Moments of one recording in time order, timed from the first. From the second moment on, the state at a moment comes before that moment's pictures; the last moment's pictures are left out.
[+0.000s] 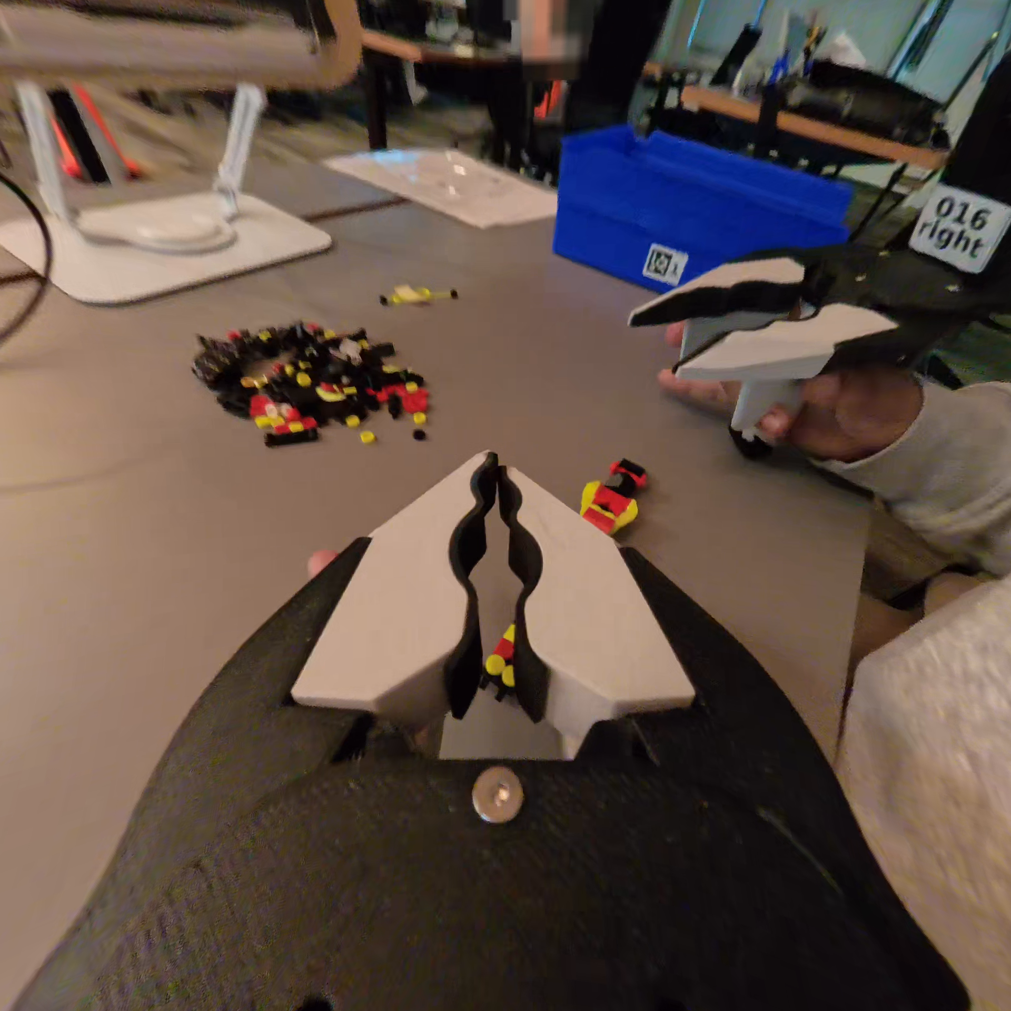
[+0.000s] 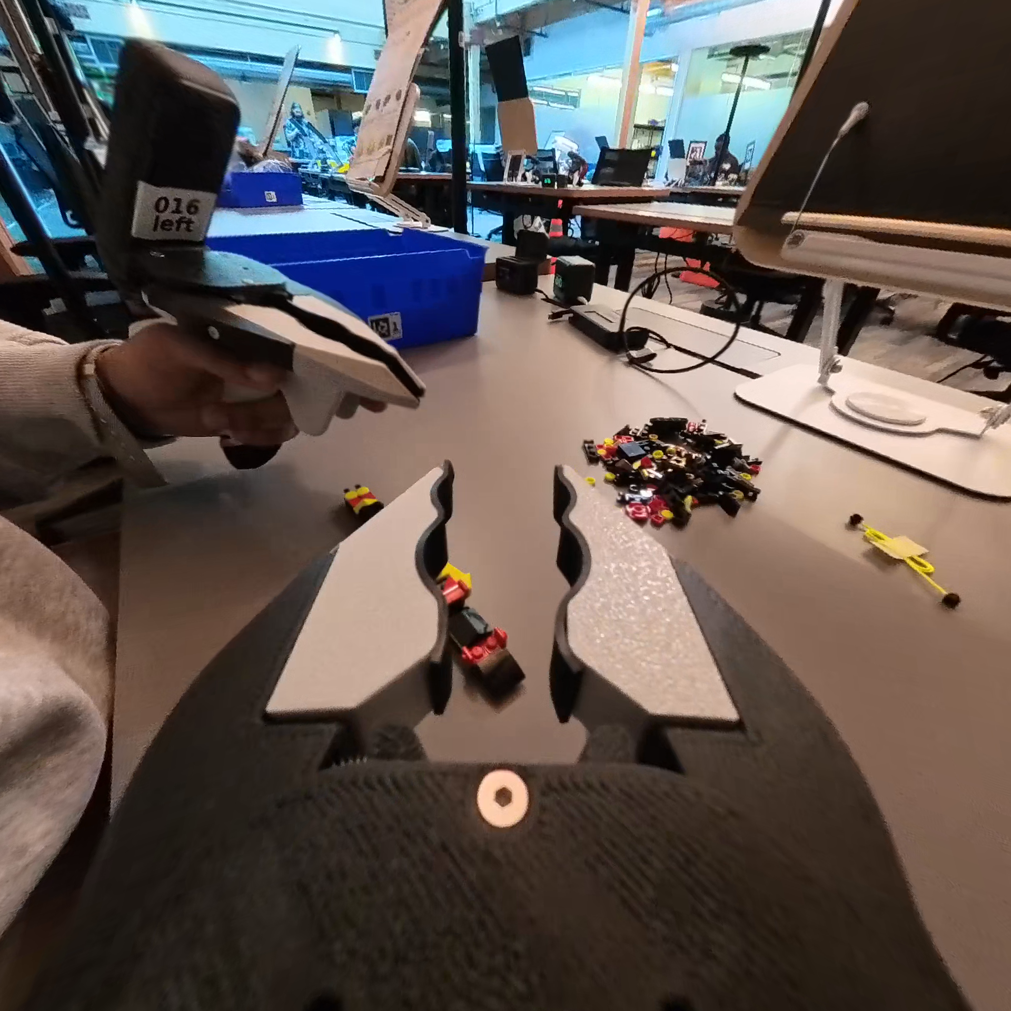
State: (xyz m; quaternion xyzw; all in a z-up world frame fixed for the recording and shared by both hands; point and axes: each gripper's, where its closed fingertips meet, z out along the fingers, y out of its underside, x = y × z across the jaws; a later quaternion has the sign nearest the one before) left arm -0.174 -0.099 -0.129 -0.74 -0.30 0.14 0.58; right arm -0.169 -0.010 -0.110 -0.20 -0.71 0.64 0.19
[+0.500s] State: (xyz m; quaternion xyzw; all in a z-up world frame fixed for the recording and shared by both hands) left arm -0.156 -0.093 -0.107 -0.71 -0.26 0.11 0.65; right arm -0.164 -0.018 -0.116 -0.17 -0.73 0.63 0.19
